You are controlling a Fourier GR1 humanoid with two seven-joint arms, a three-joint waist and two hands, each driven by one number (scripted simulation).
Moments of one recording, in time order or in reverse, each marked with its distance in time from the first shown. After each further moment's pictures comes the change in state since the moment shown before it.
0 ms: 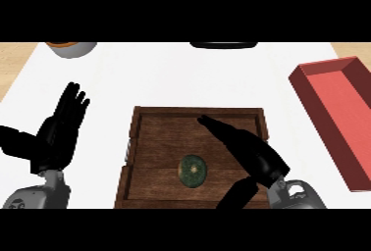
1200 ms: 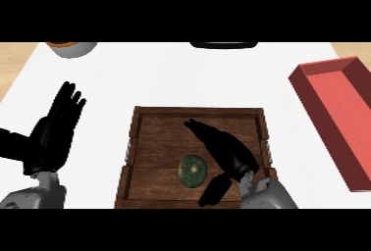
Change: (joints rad) left arm 0.005 -0.024 0.049 -0.035 -0.024 -0.051 0.037; right arm -0.003 0.136 0.018 0.209 0.213 -0.043 -0.103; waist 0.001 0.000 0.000
